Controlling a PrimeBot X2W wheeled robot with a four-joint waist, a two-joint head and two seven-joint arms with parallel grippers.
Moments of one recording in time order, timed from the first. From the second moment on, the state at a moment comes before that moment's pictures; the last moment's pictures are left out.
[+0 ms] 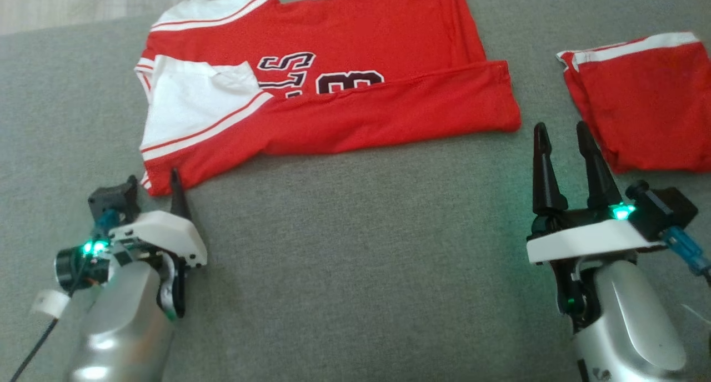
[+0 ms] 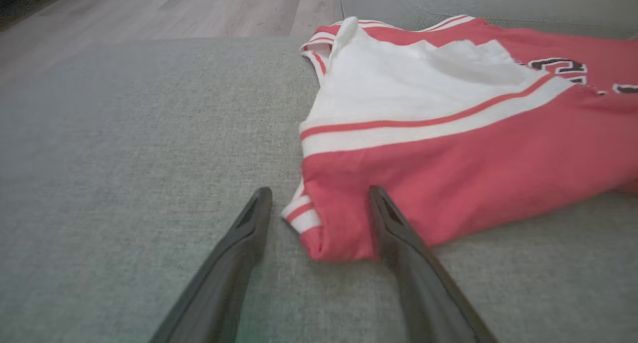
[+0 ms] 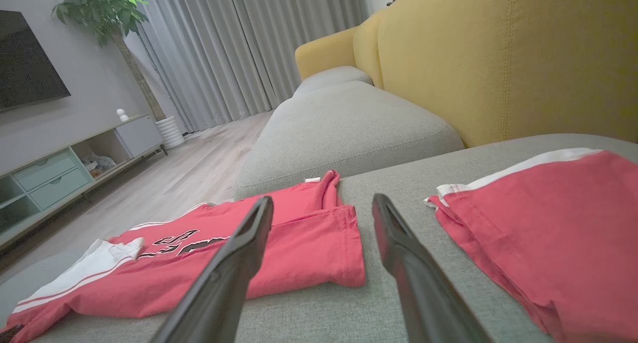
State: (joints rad) left arm -0.55 0.19 -0.32 0.87 -0.50 0.14 -0.14; right arm -0.25 -0.05 0.09 0.29 0.31 0.13 -0.26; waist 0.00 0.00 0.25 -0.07
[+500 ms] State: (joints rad) left arm -0.63 0.21 -0.31 0.94 -0.52 0.10 -0.22; right arm -0.26 -0.05 0.11 0.31 0.32 0.13 -0.26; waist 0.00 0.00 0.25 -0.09
